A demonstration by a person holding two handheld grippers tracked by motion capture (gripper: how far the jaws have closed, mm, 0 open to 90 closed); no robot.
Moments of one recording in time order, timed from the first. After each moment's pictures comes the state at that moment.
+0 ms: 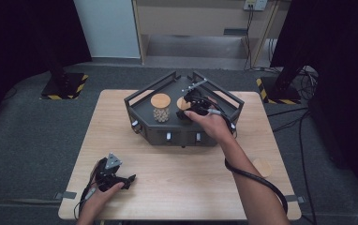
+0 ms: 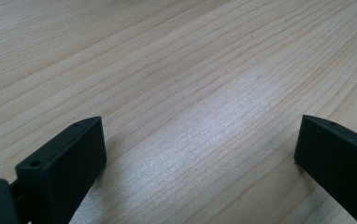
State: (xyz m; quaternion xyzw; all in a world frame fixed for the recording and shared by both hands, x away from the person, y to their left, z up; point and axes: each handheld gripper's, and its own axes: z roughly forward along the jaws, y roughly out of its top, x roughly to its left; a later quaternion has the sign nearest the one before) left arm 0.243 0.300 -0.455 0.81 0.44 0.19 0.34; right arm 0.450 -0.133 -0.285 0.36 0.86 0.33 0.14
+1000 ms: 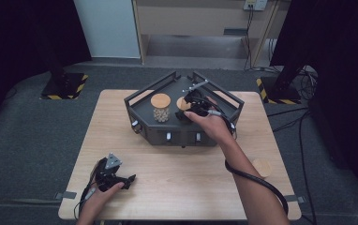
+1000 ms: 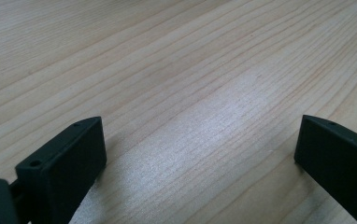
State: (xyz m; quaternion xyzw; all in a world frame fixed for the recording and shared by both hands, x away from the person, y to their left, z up) left arm 0.243 0.300 -0.455 0.81 0.44 0.19 0.34; right arm 0.444 -0.138 -0.289 0.36 0.86 0.35 0.15
